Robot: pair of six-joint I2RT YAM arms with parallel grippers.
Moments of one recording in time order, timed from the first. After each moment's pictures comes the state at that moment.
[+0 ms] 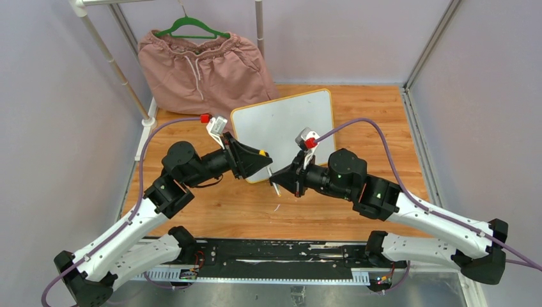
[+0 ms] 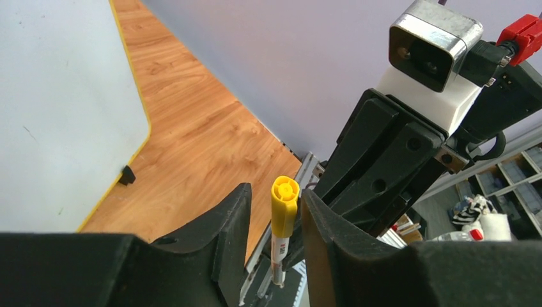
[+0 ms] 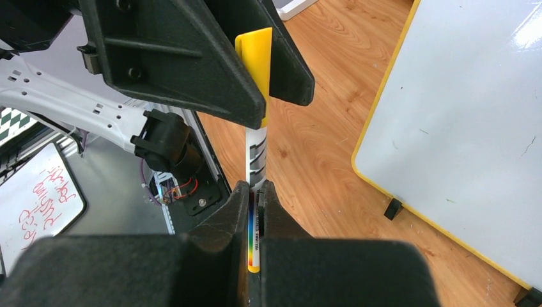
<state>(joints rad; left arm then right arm) -0.73 0.79 0.81 0.06 0.38 -0.68 1.12 0.93 0.95 -0.16 -0.04 0.29</state>
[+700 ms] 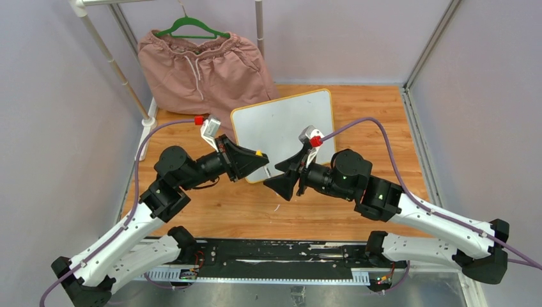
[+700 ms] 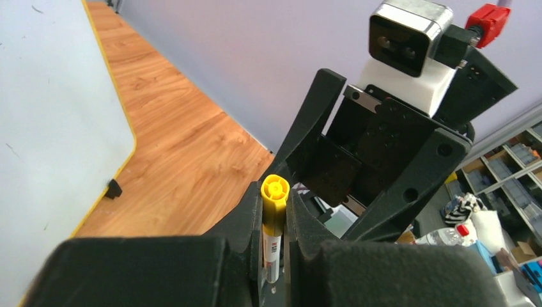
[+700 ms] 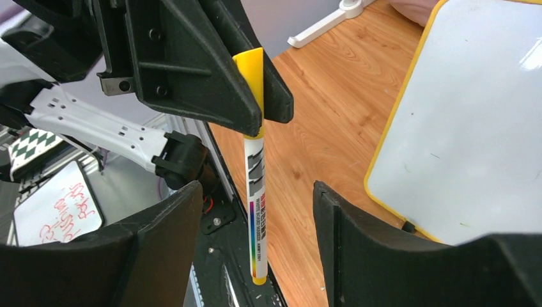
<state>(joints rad) -0.73 0.75 0.80 0.08 0.40 -0.69 1.14 0.92 0.96 -0.11 -0.02 0.31</state>
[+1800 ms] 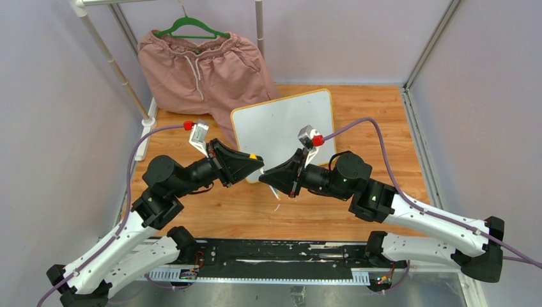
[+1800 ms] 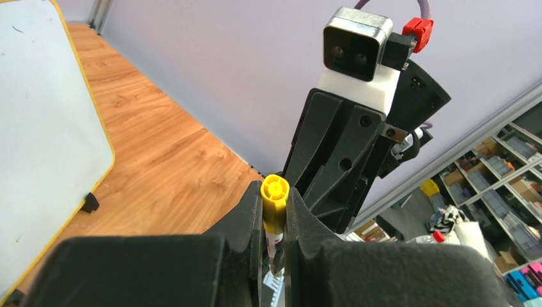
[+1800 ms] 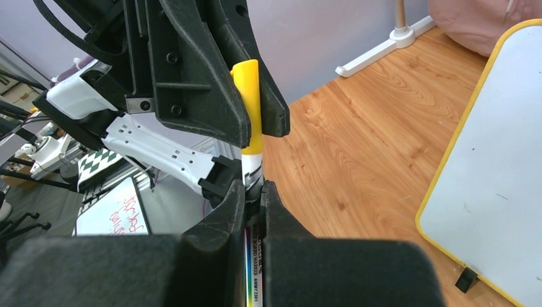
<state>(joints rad) -0.75 0.65 0.78 0.11 0.34 -0.73 1.14 0.95 0.92 0.08 -0.10 0.41</state>
